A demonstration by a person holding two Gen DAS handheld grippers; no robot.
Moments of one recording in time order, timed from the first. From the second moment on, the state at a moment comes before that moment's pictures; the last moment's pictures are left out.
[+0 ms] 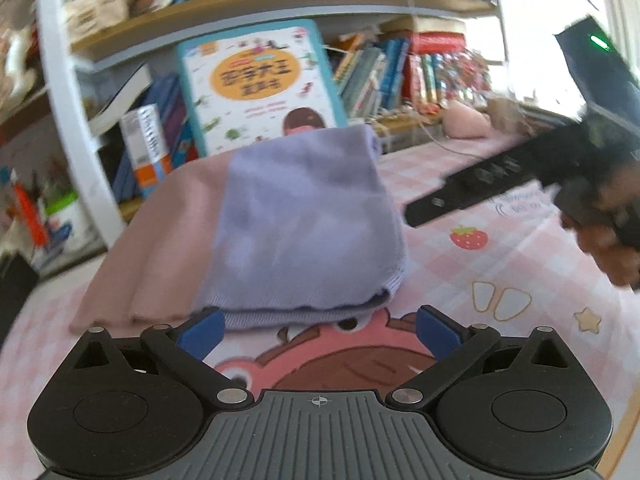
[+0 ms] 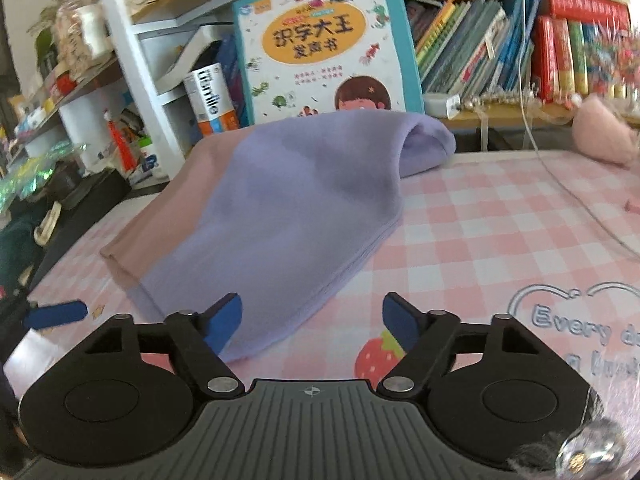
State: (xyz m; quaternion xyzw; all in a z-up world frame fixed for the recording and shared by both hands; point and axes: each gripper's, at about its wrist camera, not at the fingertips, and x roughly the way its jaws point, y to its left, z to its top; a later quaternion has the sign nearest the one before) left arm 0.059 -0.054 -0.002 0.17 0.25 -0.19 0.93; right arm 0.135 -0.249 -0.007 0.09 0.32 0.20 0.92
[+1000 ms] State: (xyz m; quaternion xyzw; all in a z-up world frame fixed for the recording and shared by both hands) left arm 0.021 -0.023 0.071 0.02 0.16 -0.40 0.90; right arm 0.201 -0.320 -0.050 0.47 0.32 0.24 0.79
